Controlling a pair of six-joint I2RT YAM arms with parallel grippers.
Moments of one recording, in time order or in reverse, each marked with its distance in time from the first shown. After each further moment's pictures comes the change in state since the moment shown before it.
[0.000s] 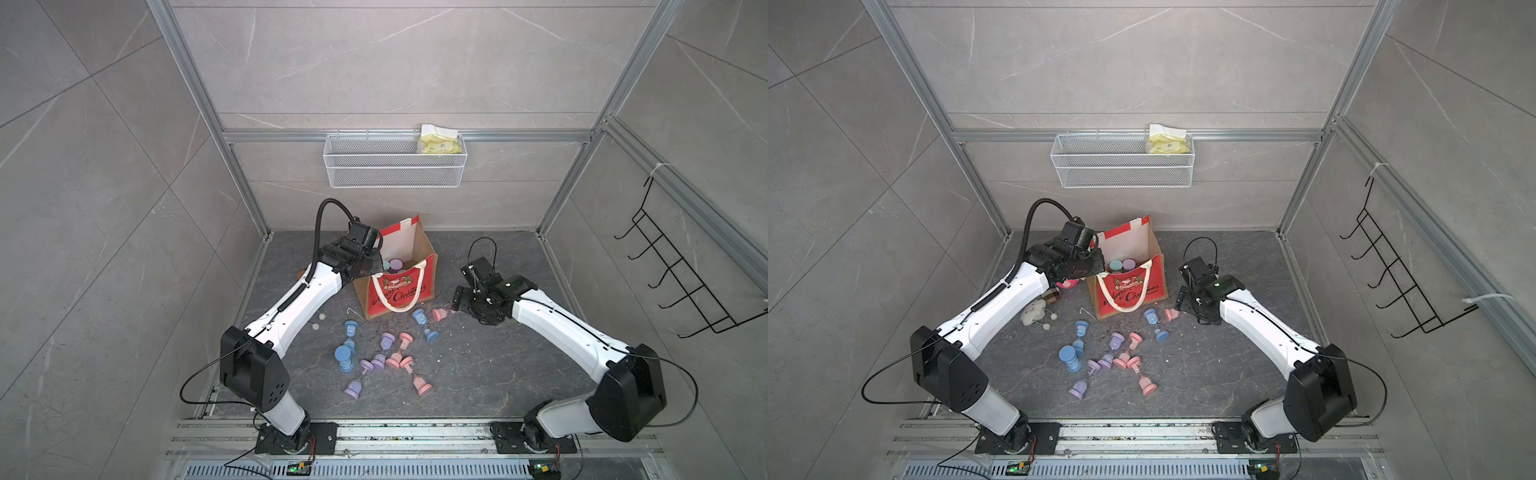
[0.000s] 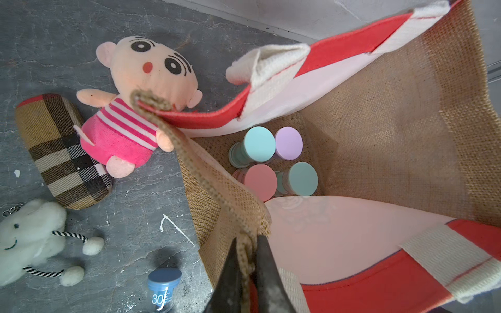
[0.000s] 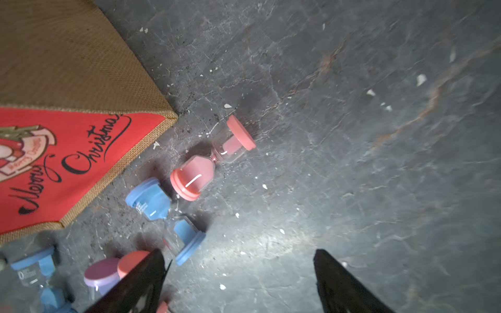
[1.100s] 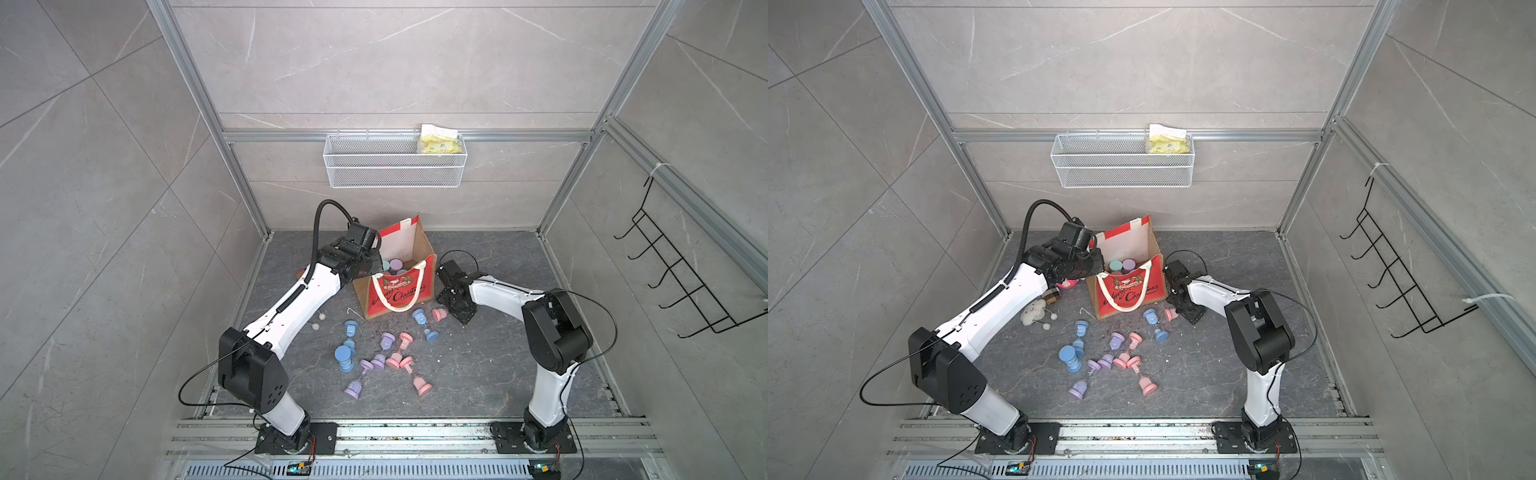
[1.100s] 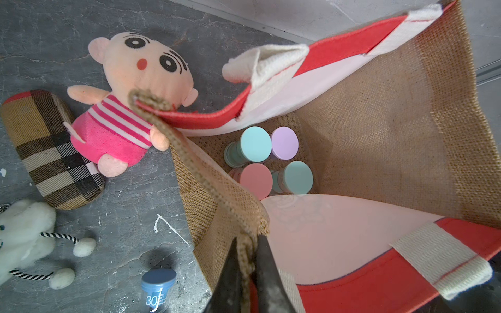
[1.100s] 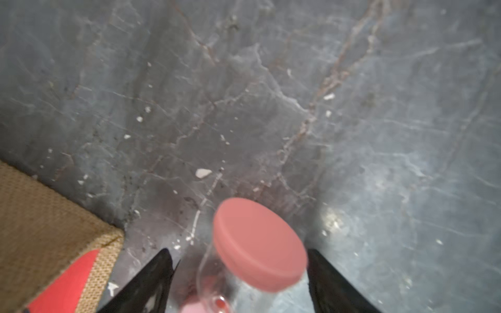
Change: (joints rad) left arm 0.002 -0.011 -0.021 0.022 0.031 -0.005; right arm -0.025 0.445 0.118 0.185 0.053 0.373
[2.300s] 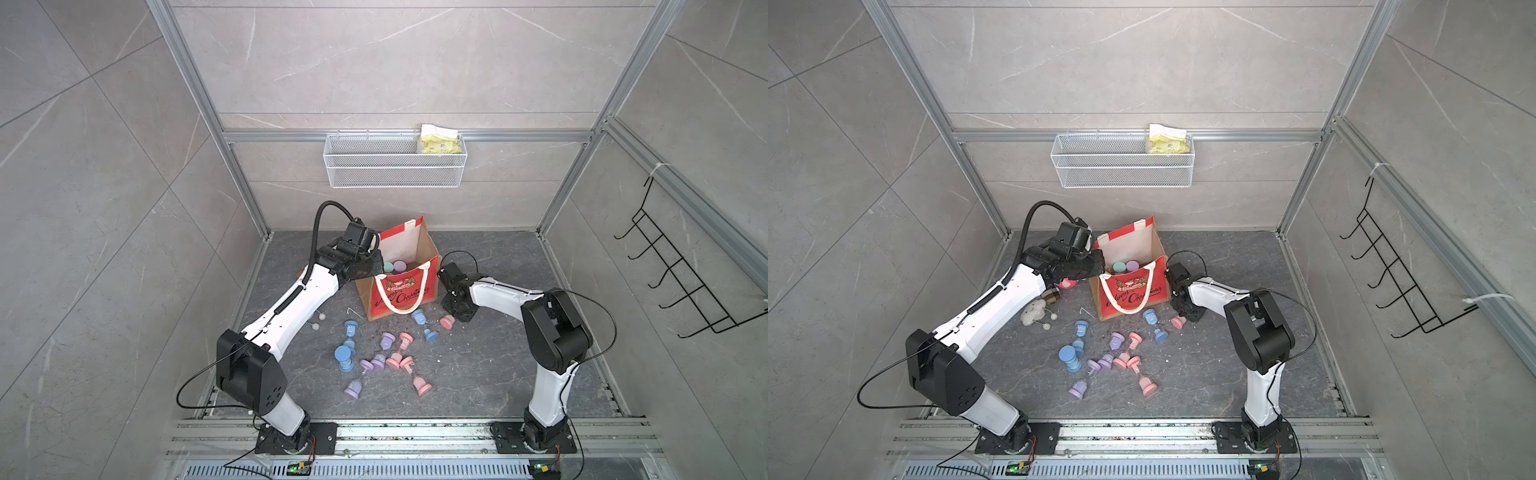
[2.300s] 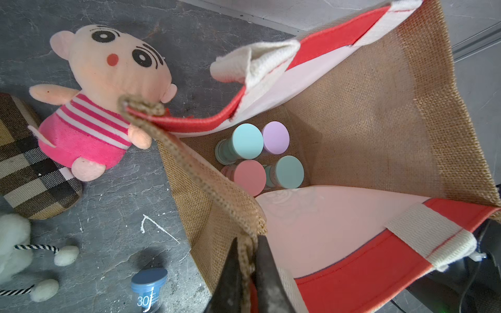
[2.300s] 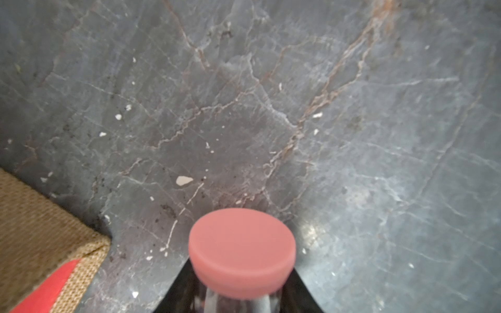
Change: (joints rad) left arm 0.005 -0.013 -0.011 0.012 0.105 0.051; right arm -0.011 -0.018 -0.053 0.006 0.028 -0.118
